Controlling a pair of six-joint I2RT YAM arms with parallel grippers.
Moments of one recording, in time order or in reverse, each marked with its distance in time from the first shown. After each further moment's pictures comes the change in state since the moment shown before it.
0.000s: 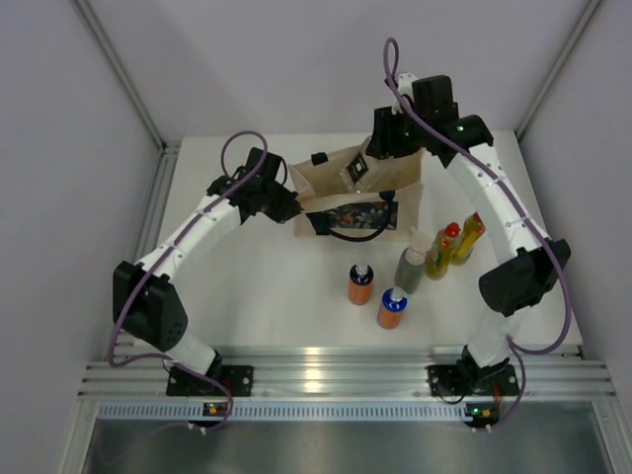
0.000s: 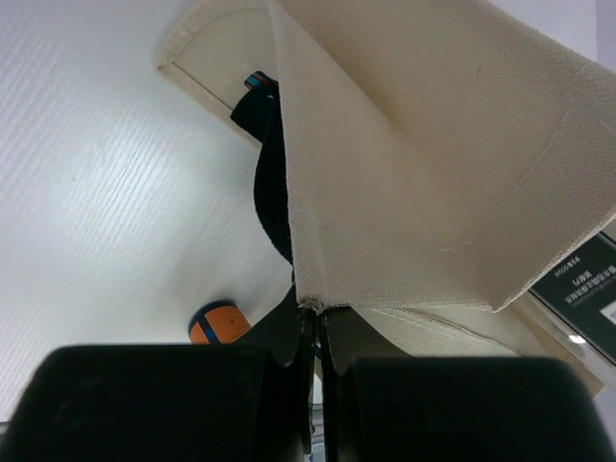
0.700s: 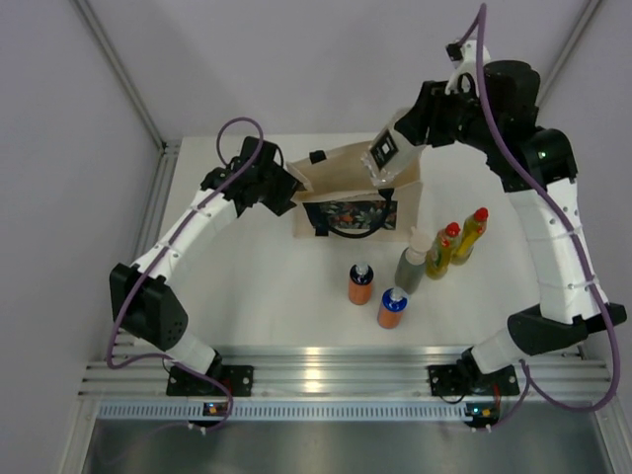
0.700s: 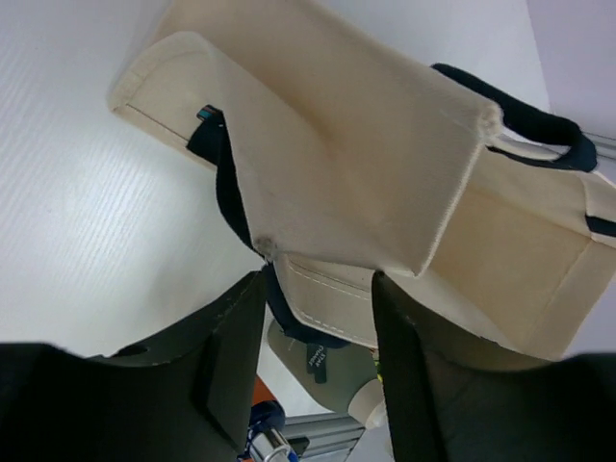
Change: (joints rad) left arm 0.012 0.004 0.079 -0.008 -0.016 0.046; right arm -0.006 -0.280 0.097 -0.075 0.032 0.077
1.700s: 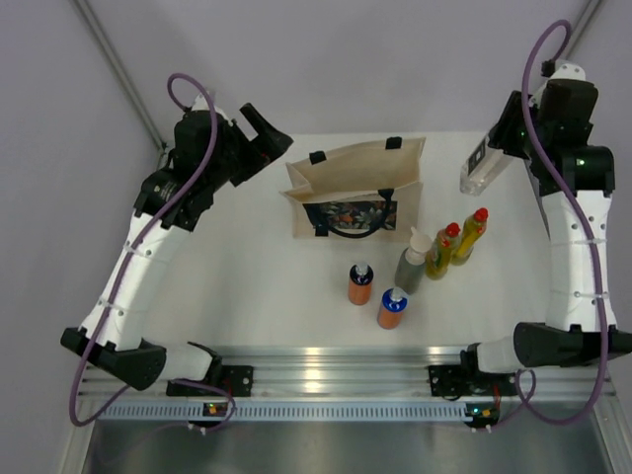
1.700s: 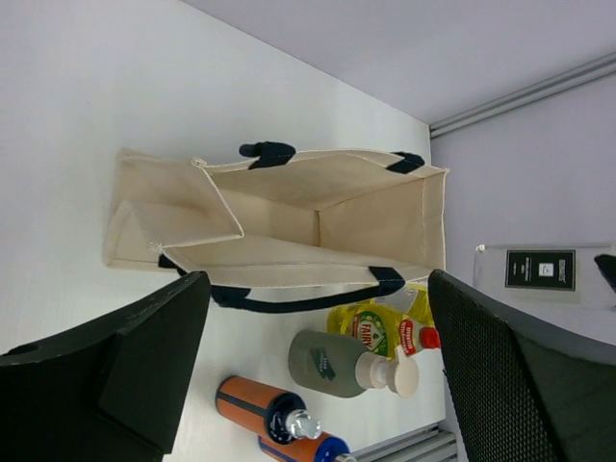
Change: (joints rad) left arm 0.000 -0.226 0.251 -0.008 -0.049 0.425; right arm -0.370 -0.127 -0.201 -0.017 0.286 0.012
